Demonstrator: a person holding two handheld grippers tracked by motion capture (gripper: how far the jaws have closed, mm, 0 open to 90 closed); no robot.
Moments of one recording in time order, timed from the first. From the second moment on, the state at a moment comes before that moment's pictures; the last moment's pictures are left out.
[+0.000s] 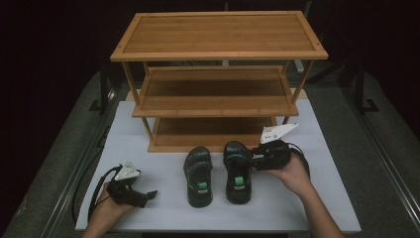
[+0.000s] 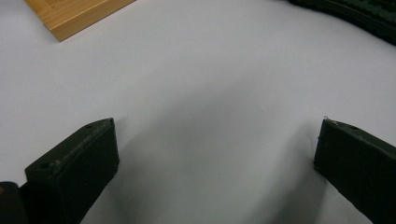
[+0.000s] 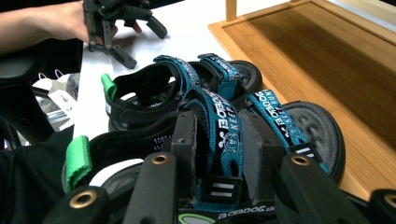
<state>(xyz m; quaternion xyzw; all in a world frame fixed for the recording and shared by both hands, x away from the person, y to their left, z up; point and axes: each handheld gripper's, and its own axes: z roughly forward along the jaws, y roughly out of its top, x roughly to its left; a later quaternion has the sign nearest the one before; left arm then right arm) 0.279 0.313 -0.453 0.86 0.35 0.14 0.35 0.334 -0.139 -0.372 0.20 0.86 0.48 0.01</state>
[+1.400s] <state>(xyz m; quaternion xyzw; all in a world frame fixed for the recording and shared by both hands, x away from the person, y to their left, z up) 0.280 0.305 -0.438 0.86 0.33 0.12 0.38 0.325 -0.118 -0.395 0.23 0.85 0.48 0.04</state>
